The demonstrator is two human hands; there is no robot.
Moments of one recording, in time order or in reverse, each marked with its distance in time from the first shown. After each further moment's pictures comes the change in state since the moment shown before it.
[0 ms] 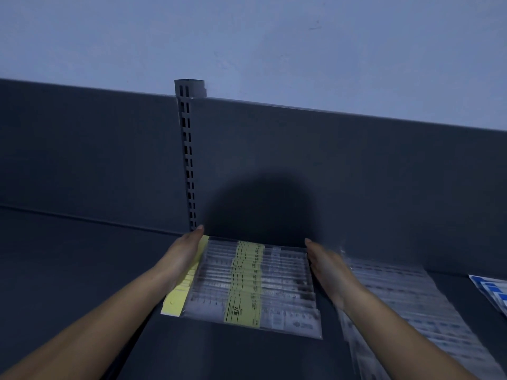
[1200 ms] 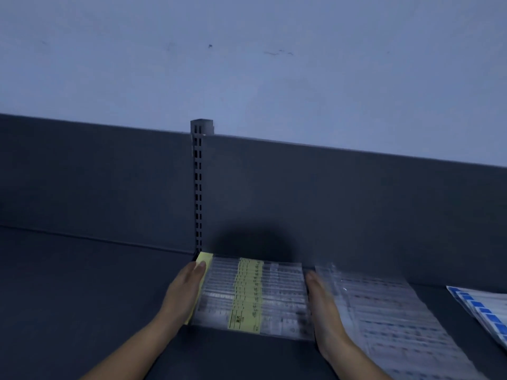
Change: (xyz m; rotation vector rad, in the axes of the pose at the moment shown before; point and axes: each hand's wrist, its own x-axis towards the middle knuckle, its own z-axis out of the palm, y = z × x) left_hand -0.042 -0.040 -0.006 -0.042 0.087 0.195; right_hand -0.033 0.058 0.008 0.007 0.190 -0.149
